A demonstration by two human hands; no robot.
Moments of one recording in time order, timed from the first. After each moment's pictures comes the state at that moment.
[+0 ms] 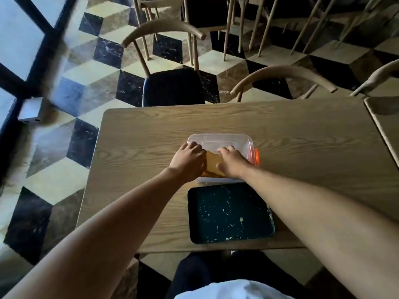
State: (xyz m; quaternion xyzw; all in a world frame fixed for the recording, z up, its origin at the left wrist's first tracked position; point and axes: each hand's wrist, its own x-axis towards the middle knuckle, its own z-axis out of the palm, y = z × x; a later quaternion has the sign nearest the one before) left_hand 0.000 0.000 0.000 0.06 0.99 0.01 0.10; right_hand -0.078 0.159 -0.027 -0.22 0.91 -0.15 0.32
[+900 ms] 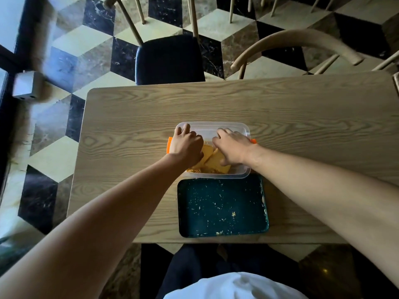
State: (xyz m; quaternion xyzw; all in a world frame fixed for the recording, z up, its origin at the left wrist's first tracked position) left_hand -0.046 0.023 -0.031 -0.03 0.98 -0.05 0.17; right_hand -0.127 0.174 -0.034 -0.46 0.85 0.05 0.26
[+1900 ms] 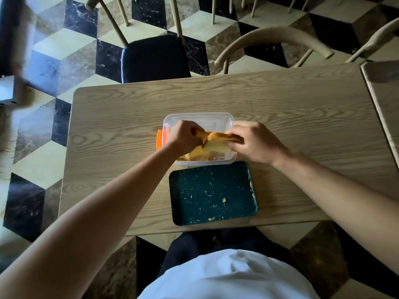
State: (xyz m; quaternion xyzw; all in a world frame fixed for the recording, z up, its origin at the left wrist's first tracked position) left_hand -0.042 0.047 -0.004 -0.21 0.88 0.41 0.11; right_hand -0.100 0.267 0.033 -0.41 0.86 -0.28 0.14
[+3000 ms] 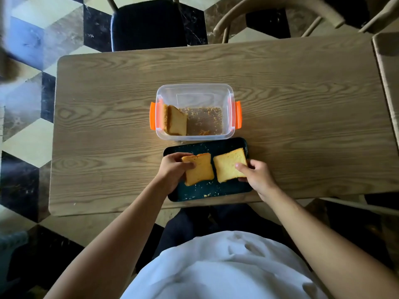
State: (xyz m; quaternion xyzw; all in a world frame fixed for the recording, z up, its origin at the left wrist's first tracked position) left_hand 0.094 0.083 -0.078 -0.46 0.55 0.68 0.16; right_hand 0.025 0.329 -0.082 0.17 0.74 -0.54 0.36
